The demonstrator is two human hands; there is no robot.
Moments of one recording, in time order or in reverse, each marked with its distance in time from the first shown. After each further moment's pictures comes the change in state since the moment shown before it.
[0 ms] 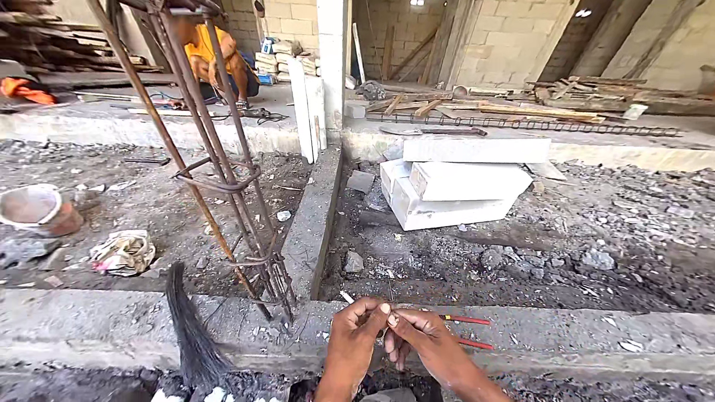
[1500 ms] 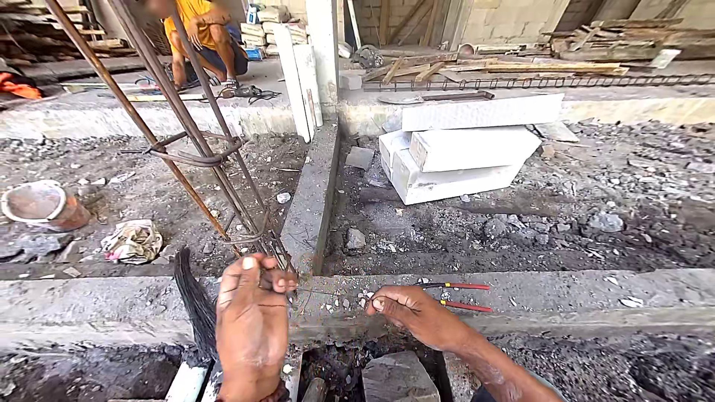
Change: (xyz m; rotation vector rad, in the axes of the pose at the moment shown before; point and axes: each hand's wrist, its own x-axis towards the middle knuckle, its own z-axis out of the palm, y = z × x) left_hand -0.012 0.069 -0.064 -0.427 0.437 0.328; right_hand 0.002 0.002 -0.006 -0.345 -0.254 -0.021
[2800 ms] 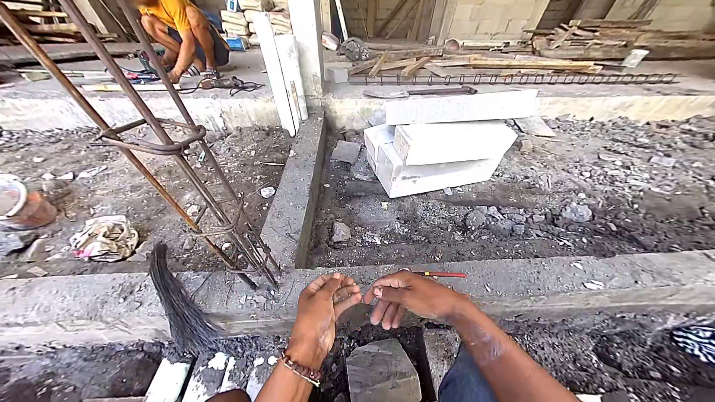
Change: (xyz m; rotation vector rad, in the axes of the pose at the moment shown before) left_hand -0.049 -0.088 0.025 0.318 0.061 -0.698; right_hand -0.019 0.002 -0.038 0.157 -0.193 0.397
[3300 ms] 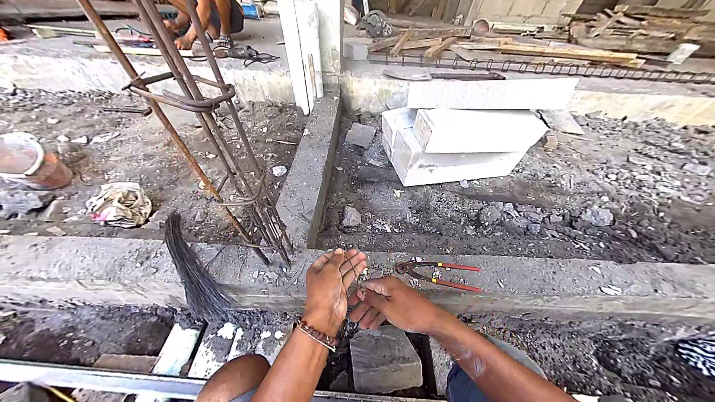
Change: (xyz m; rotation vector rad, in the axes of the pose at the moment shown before) left_hand 0.008 0.008 0.000 -0.184 0.129 0.050; right_hand 0.034 0.003 0.062 -0.011 0.046 0.018
